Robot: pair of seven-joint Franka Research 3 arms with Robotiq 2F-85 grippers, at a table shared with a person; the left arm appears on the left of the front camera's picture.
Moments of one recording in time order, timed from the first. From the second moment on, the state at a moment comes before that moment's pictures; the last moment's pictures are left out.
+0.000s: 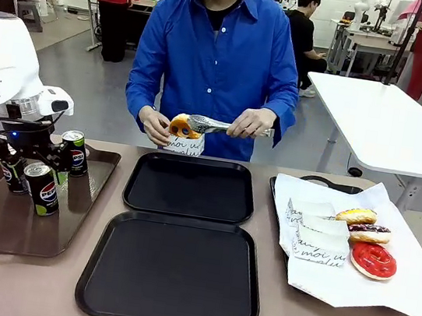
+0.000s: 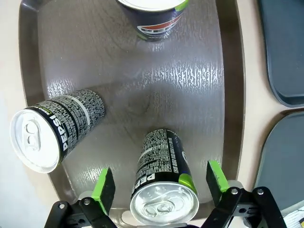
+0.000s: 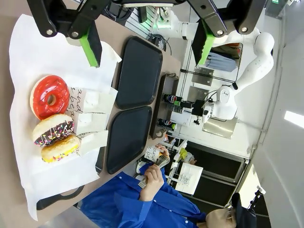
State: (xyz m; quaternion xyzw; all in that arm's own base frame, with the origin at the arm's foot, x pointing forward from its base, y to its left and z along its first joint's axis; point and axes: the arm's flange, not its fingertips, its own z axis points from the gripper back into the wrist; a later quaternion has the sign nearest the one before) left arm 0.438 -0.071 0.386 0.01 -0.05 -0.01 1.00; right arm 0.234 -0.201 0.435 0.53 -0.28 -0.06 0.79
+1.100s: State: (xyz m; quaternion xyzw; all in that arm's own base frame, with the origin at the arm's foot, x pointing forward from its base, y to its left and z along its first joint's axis) left arm 0.432 -0.069 0.396 0.01 -0.02 -0.01 1.00; right arm 0.234 -0.201 0.435 0.53 -0.28 -0.06 0.79
